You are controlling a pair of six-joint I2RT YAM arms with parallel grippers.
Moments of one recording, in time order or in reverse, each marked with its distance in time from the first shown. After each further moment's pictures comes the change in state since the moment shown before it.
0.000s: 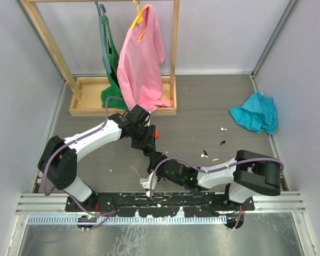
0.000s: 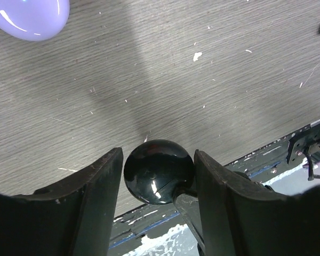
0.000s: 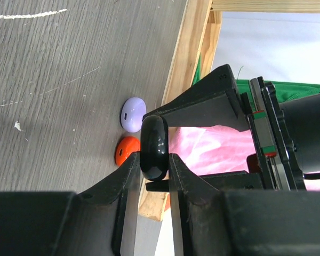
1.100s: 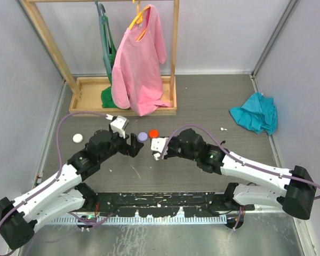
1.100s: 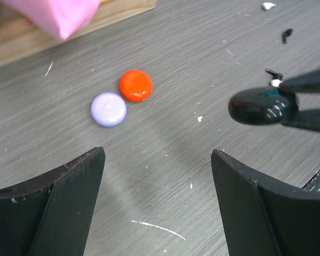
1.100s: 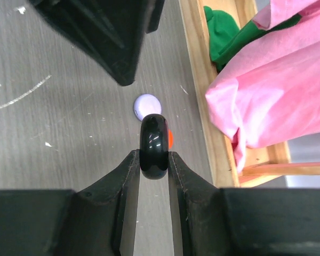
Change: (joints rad) left arm 0.003 -0.753 -0.567 0.538 -0.239 0.296; right arm -0.248 -0.412 0.278 -0.707 -0.330 0.670
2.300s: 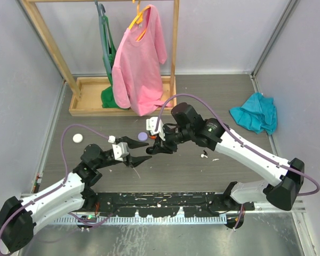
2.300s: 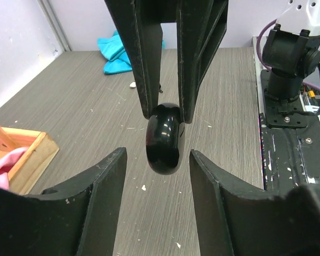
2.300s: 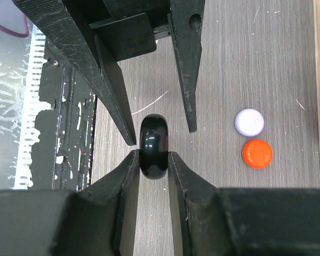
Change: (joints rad) left arm 0.000 -0.071 -0.323 0.792 0.650 0.381; right arm -0.143 0.184 0.518 -0.655 -0.521 0.240
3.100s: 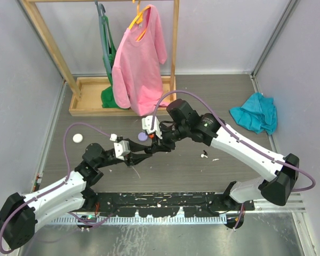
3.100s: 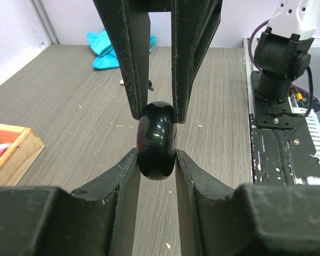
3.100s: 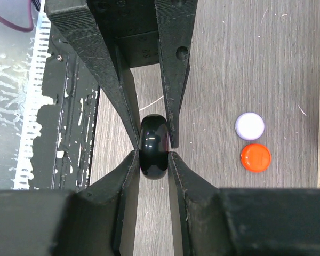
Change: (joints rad) left arm 0.000 0.053 0.000 0.043 0.021 -0.052; right arm 0.007 0.078 0.102 -0.083 -0.023 -0.053
